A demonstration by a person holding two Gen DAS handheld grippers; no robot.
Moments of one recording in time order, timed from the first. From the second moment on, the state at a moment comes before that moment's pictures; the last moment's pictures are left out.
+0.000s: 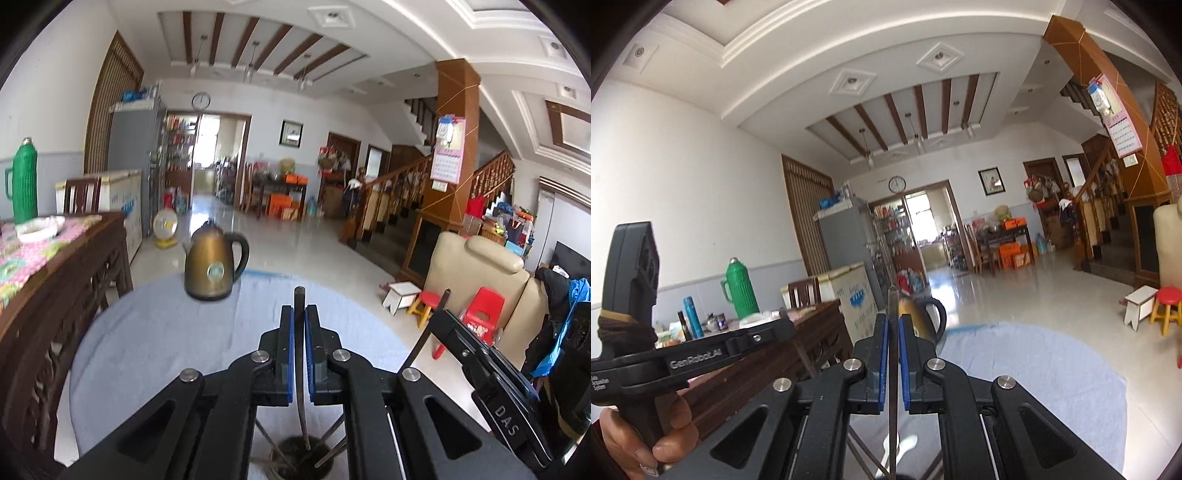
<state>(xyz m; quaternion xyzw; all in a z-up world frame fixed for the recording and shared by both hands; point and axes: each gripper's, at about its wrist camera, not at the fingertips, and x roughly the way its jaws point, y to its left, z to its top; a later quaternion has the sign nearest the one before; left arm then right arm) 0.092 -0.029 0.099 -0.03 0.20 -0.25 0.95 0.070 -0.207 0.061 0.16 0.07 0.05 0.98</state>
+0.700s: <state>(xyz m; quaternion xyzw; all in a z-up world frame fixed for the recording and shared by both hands) 0.116 -0.054 0.062 0.00 0.28 -0.22 0.93 0.061 -0.207 0.005 0.15 0.17 0.07 0.97</state>
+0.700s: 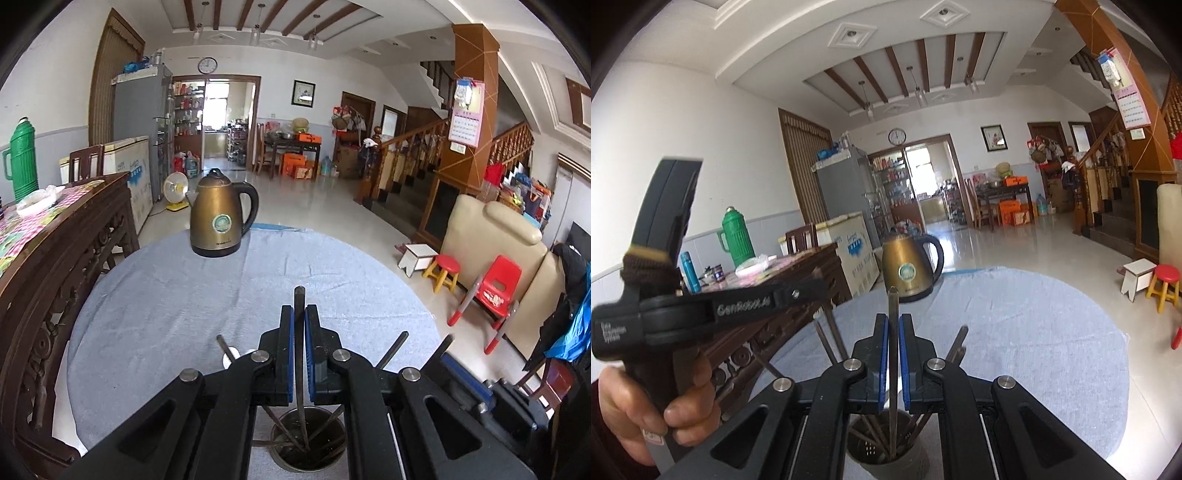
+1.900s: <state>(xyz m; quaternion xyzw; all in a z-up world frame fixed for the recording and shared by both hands) 0.029 0.029 0.038 0.06 0.27 -0.02 0.96 0.032 -0.206 0.007 0.16 0.21 0.07 0.96</state>
